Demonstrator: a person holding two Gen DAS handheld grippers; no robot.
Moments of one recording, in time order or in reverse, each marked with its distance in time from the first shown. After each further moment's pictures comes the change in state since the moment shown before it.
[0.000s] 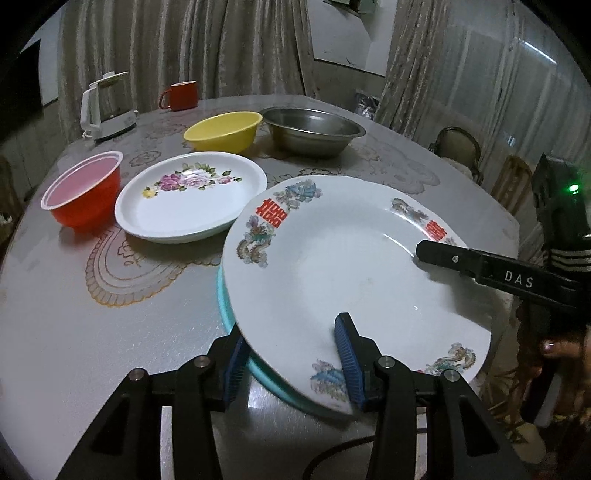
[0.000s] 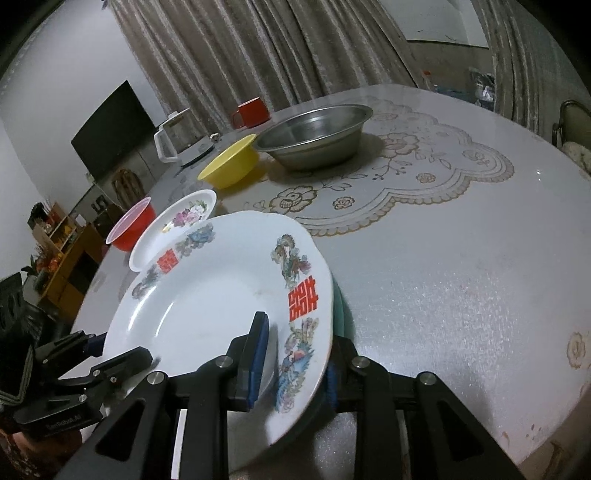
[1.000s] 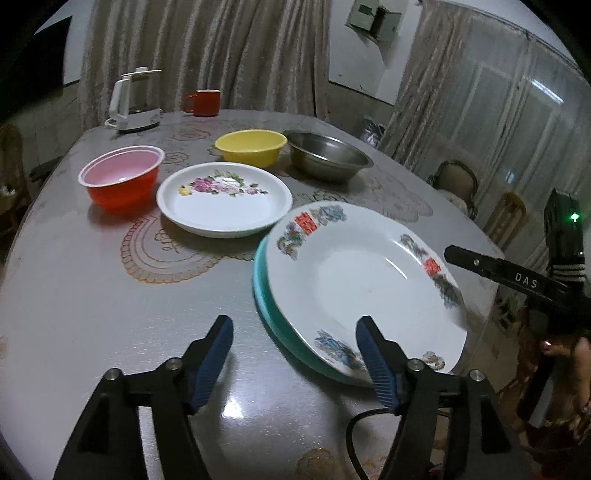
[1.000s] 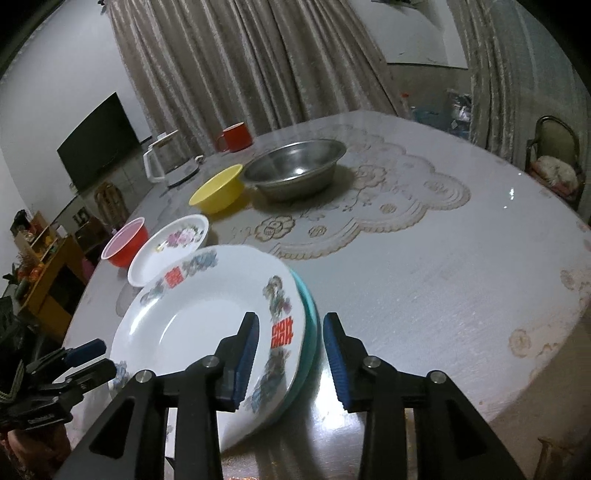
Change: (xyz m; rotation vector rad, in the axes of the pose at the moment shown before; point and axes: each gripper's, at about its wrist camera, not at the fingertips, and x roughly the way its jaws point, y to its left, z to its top) left arm -0.045 0.026 -0.014 -0.115 -0.081 -0.041; right arm -0.046 0.009 0.003 0.003 -0.084 -0.110
